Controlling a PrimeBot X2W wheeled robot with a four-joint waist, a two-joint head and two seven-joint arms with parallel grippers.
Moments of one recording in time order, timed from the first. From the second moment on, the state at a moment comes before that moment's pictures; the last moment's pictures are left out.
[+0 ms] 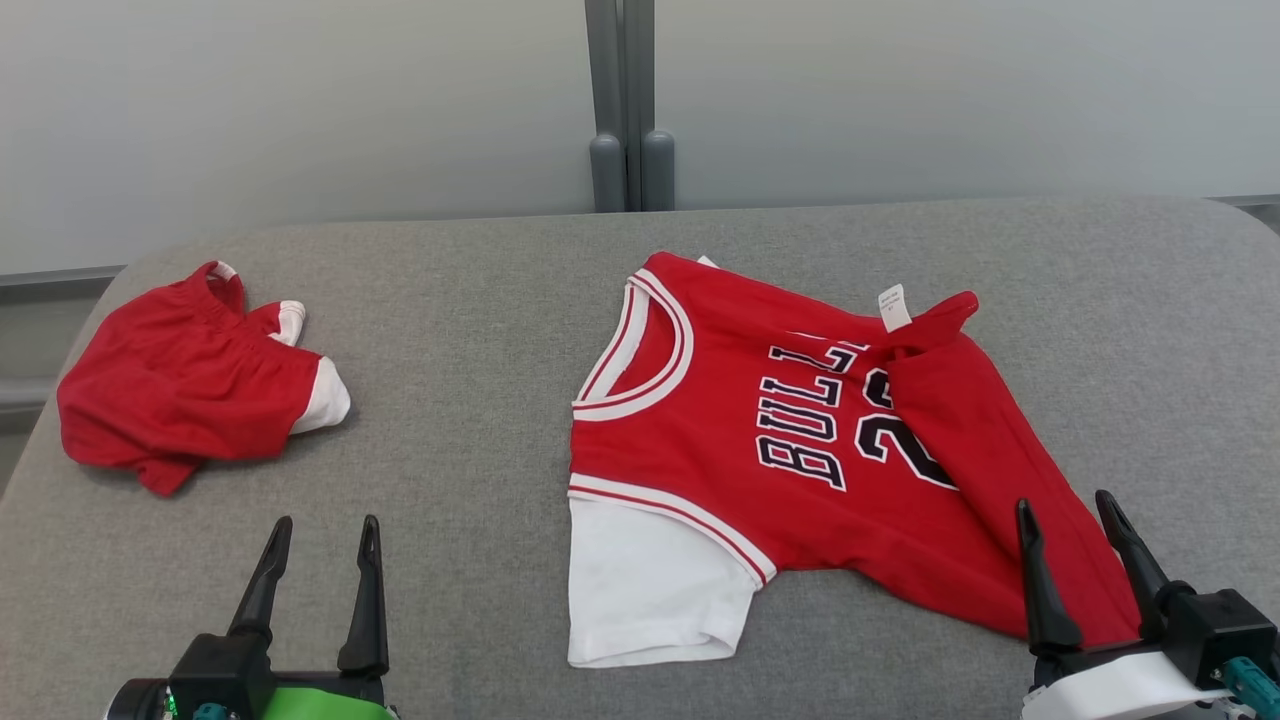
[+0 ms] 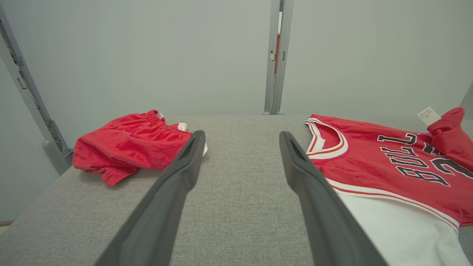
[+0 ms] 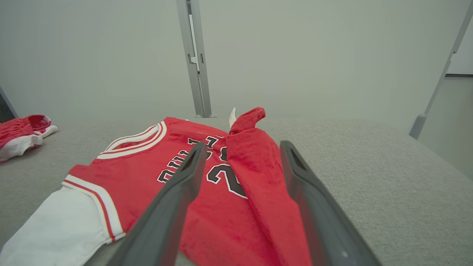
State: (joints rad) left arm 0.08 0.06 0.00 0.12 -0.12 -0.13 -0.26; right arm 0.14 -0.11 -0.03 0.04 0.14 0.13 -0.26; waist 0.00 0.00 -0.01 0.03
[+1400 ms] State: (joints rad) left arm -0.02 0.09 -0.36 0.38 -0.20 -0.13 -0.26; right arm -0.09 -0.24 -0.05 0.44 0.17 0.13 -0.26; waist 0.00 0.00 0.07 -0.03
